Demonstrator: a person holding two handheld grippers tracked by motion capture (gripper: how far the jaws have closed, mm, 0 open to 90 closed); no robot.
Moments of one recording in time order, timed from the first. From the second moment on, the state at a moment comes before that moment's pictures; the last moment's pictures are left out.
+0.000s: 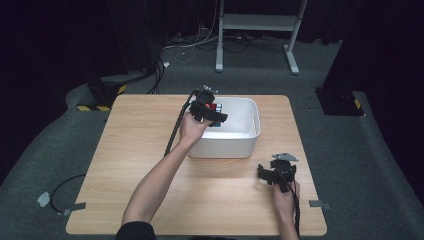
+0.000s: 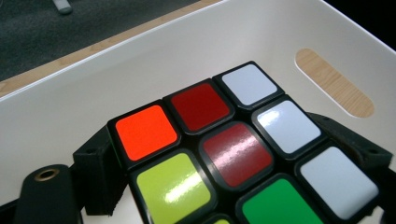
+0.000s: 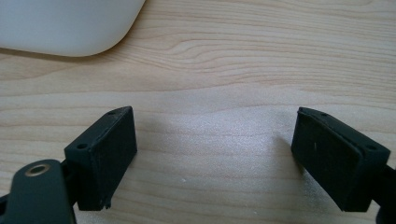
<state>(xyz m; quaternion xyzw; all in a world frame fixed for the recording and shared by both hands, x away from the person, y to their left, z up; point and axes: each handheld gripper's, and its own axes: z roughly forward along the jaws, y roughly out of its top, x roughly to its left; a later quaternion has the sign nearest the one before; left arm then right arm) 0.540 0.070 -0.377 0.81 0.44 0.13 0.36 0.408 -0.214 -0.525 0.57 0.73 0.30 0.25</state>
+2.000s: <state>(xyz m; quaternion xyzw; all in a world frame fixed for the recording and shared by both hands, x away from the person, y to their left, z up) 0.510 0.087 -0.375 0.81 0.43 0.14 0.38 0.408 -0.214 -0.525 0.57 0.72 0.30 0.25</state>
